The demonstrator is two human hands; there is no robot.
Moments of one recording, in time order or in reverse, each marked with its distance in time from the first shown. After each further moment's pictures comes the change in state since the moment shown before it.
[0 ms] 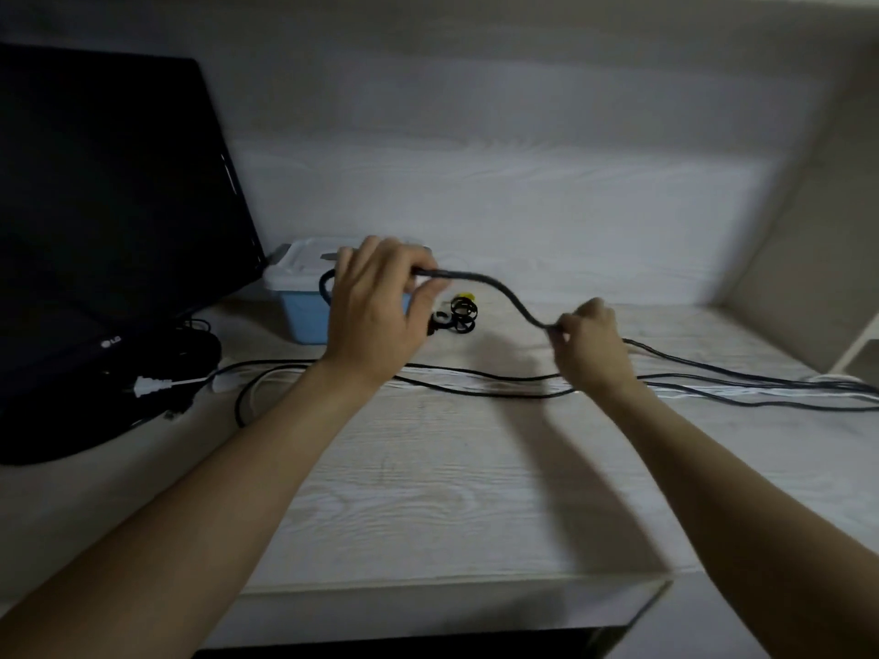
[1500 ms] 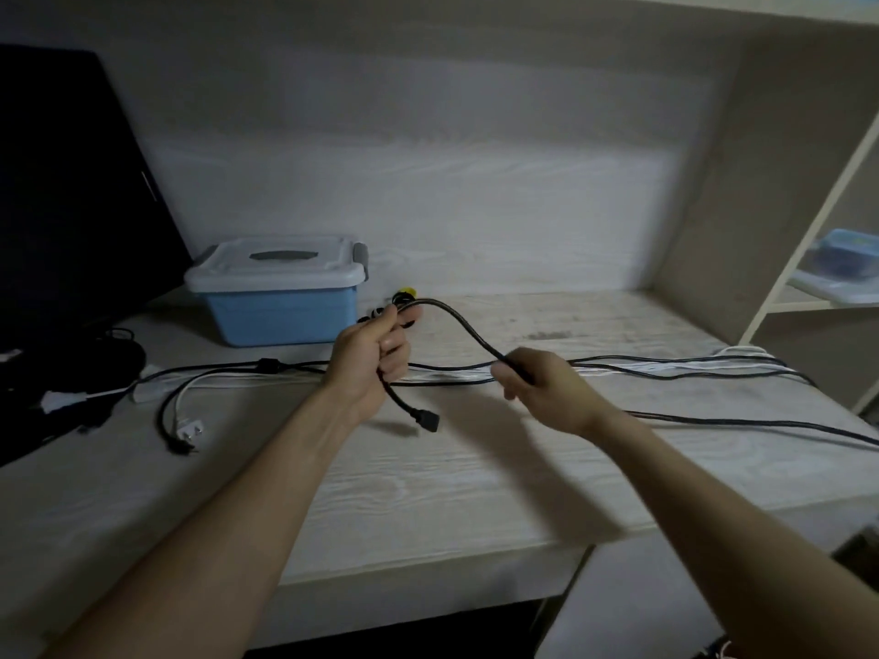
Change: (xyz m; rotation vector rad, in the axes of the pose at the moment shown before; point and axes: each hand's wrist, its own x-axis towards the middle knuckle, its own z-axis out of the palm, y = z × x) left_hand -0.038 0.043 0.059 -1.359 -0.320 -1.428; right_hand -0.075 0.015 -0.049 0.424 -0.308 0.015
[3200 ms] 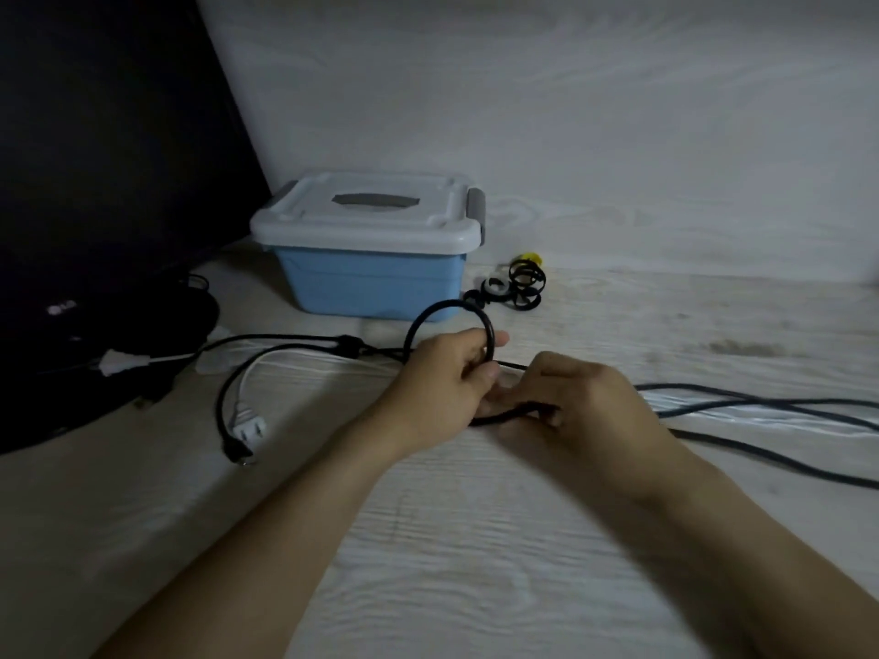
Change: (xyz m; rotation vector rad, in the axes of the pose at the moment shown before) left_hand 0.033 -0.013 -0.080 1.005 -0.012 0.110; right_hand 0.080 -0.032 0.095 -0.090 -0.072 -0.664
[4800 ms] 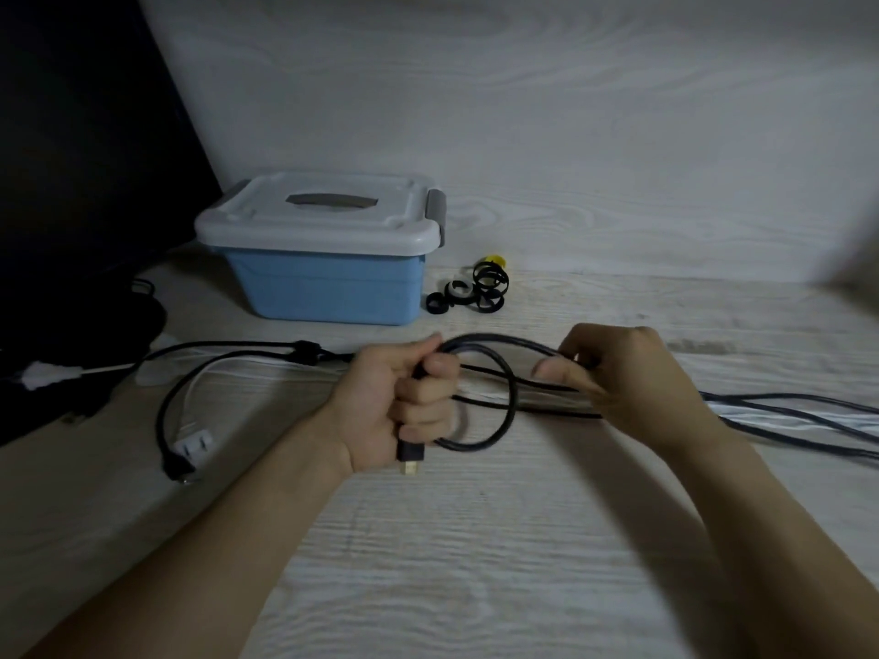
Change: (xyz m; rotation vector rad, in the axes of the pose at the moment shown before) left_hand 0.003 0.000 -0.003 -1.251 -0.401 -0.399; right_hand -0.010 0.048 -0.040 -0.061 0.144 0.340
